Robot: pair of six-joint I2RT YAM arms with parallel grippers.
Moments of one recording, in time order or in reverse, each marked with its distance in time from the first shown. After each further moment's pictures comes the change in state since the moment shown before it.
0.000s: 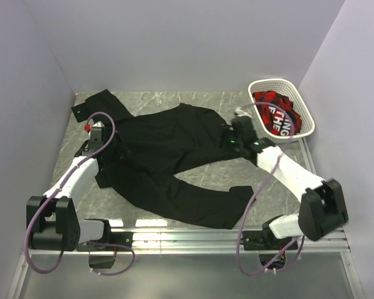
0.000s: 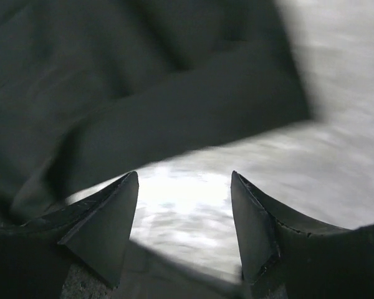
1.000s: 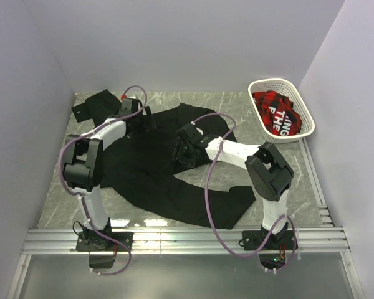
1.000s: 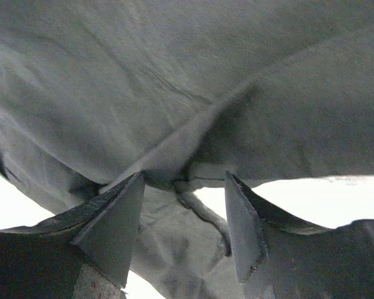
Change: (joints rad) left arm -0.164 0.626 0.552 0.127 0.120 0.071; right arm 0.379 0.594 0.379 -0.002 -0.105 0.428
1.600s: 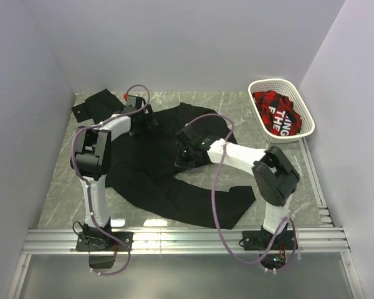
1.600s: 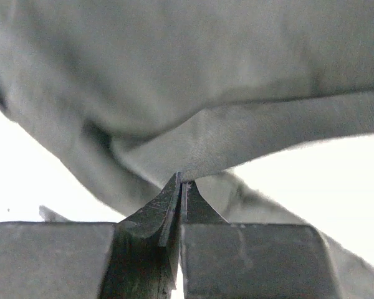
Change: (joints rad) left arm 0.007 0.194 0.140 0.014 -0.047 -0.002; right arm 0.037 -0.047 -0.006 -0.047 -0.080 -0.054
